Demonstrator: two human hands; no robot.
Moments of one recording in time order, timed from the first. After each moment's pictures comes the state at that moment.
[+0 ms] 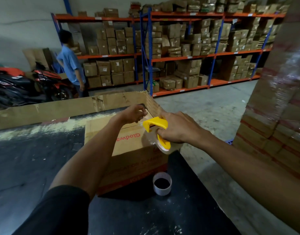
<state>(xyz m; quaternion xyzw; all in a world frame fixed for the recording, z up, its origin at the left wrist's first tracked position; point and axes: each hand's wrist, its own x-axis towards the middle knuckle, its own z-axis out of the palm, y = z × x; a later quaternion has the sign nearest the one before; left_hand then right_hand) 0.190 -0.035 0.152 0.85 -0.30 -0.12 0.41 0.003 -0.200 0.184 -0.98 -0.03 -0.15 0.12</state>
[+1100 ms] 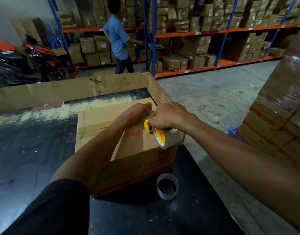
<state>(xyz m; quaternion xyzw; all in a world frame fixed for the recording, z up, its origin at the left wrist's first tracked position) 0.270 -0.048 0.077 0.90 -0.41 0.03 0.16 0.105 -0.172 0.178 -1.00 0.03 0.02 0.07</state>
